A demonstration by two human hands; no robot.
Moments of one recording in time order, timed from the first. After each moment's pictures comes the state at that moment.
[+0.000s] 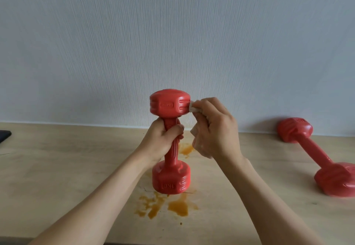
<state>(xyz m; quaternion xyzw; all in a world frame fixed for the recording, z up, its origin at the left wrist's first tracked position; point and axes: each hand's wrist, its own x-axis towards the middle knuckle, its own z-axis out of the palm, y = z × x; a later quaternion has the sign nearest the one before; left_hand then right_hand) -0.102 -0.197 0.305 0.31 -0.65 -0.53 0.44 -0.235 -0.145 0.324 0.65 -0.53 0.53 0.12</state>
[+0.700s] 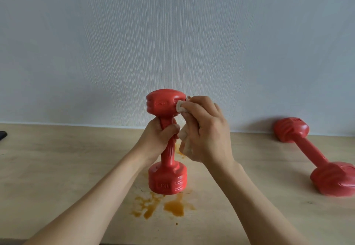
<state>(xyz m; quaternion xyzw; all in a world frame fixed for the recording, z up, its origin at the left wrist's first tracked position) -0.103 -0.200 0.304 0.31 -0.66 -0.53 0.43 -0.219 -0.139 0.325 0.65 -0.52 0.53 0.14</state>
